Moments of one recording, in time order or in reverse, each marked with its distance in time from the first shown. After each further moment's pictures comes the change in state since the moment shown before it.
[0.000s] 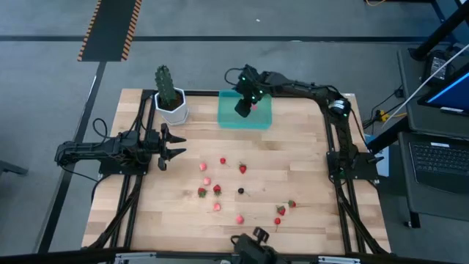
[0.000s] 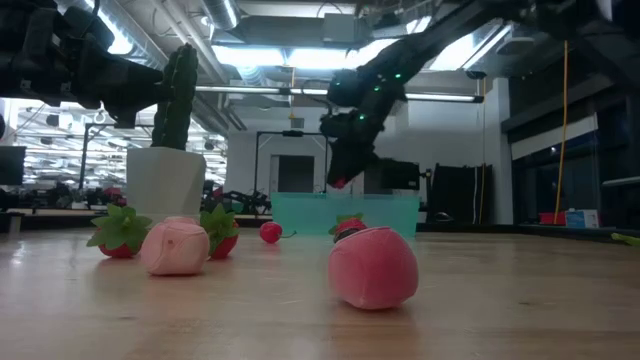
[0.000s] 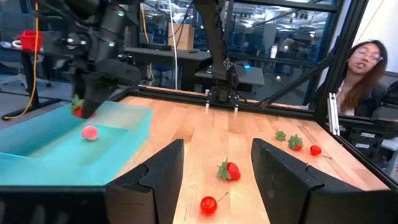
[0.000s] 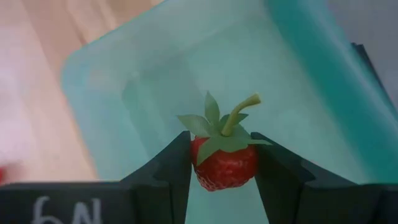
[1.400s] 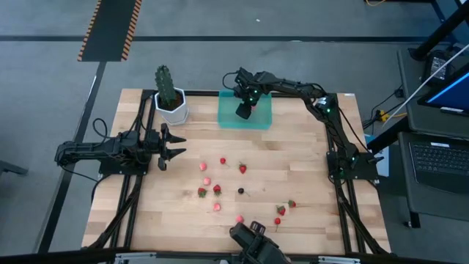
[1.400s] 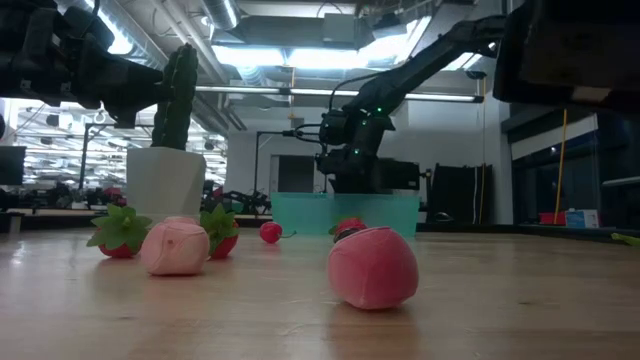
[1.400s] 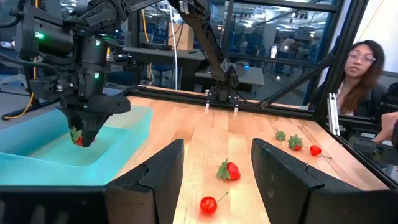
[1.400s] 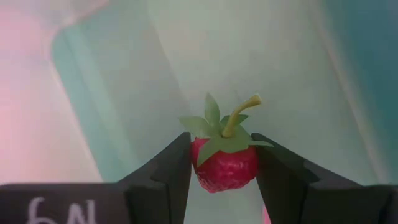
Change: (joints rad) left arm 0.000 0.000 0.000 0.000 0.000 0.000; right arm -0.043 0.211 0.147 -0.125 -0.041 -0.138
